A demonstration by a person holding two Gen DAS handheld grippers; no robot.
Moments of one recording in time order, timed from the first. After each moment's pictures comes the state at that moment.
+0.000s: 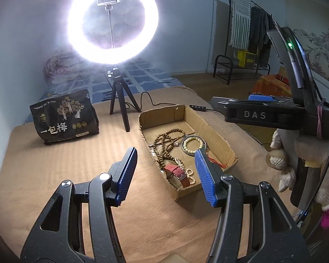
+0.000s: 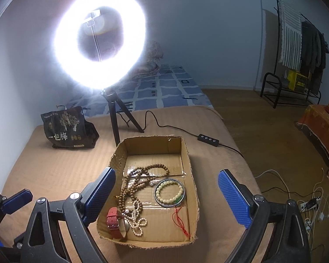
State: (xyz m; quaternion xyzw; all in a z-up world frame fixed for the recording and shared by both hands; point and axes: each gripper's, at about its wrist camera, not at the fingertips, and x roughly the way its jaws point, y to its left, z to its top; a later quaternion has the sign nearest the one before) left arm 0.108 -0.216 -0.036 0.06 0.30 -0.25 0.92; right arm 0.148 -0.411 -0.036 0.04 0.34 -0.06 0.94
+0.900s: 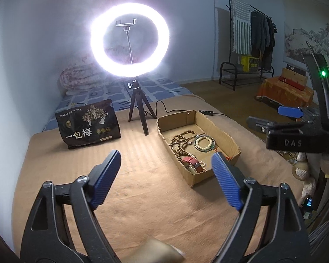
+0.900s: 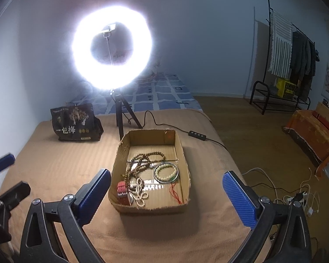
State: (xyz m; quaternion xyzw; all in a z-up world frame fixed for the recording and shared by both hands) left arm 0.057 -0.167 -0.007 0.08 0.26 -0.22 0.93; right arm 0.058 -0.381 -0.013 0.02 0.32 -0.09 0.94
